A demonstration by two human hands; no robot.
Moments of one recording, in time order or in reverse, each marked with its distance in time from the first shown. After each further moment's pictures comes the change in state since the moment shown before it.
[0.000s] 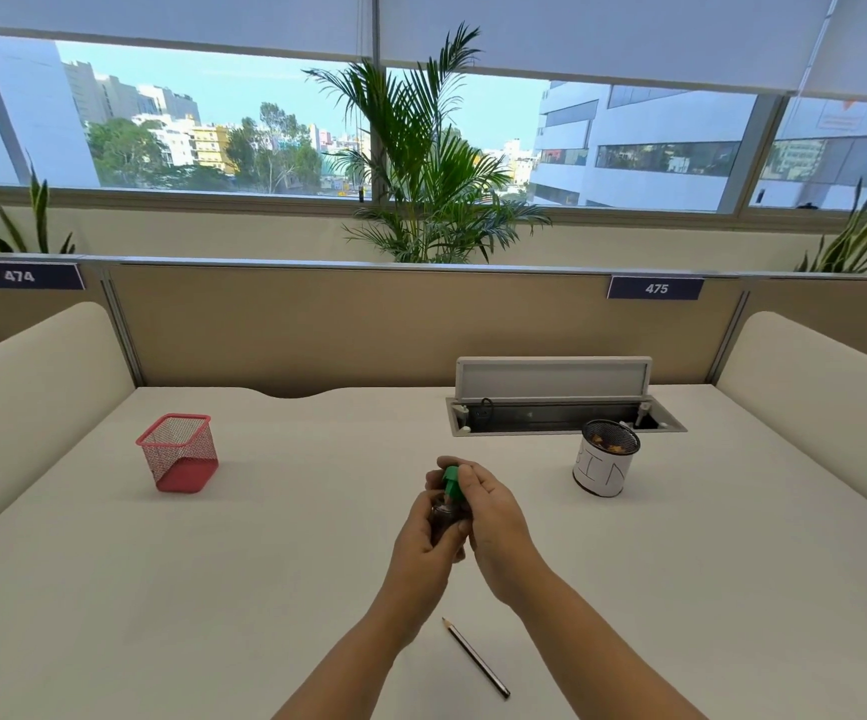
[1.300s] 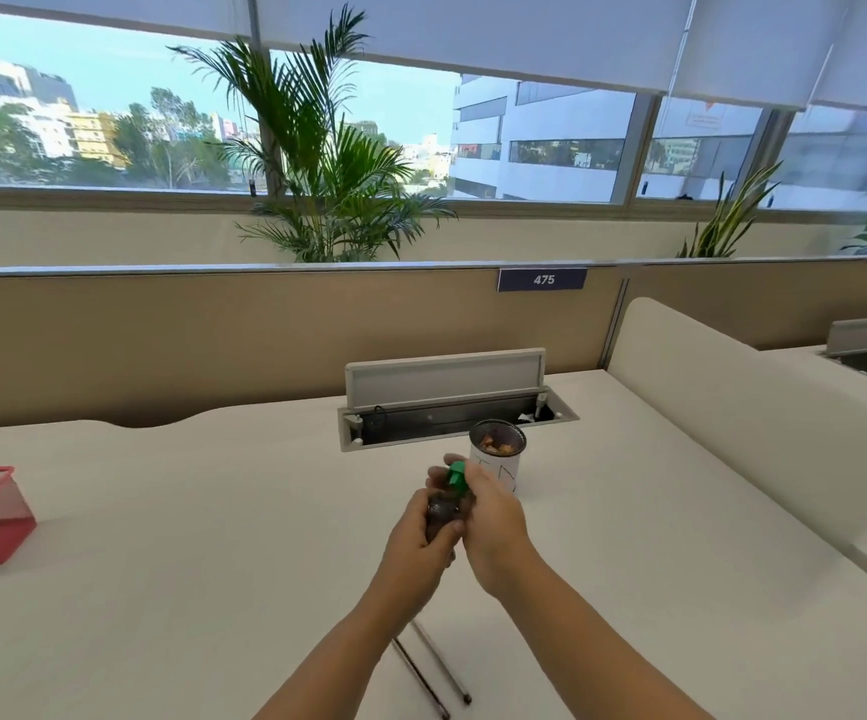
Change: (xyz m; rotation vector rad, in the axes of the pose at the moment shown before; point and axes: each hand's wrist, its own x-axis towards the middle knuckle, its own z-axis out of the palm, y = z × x) left_hand 0.057 -0.006 0.115 0.106 -0.210 -0.011; right_hand 0.026 -0.030 -0.123 0.255 0.232 0.059
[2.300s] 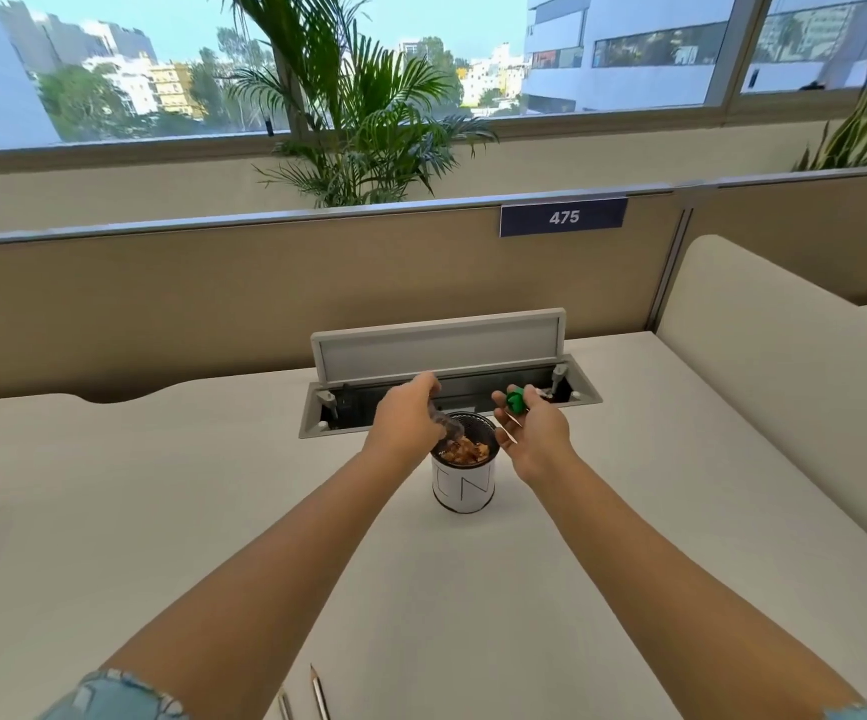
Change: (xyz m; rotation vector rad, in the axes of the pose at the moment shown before) left_hand 0.215 0.017 0.074 0.819 0.212 -0.044; right_hand 0.215 -0.070 -0.126 0.074 0.188 0.174
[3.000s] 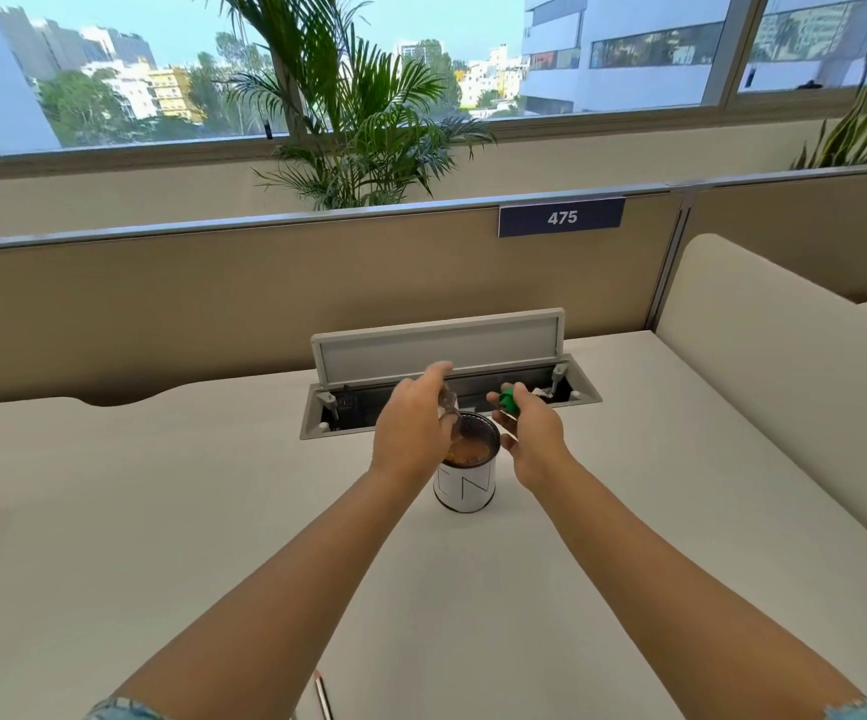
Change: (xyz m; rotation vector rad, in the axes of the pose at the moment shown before) left_hand -0.011 -0.002 0.013 0.035 0.239 0.242; right_hand 0.001 0.004 0.002 -0.176 -0.002 -0.108
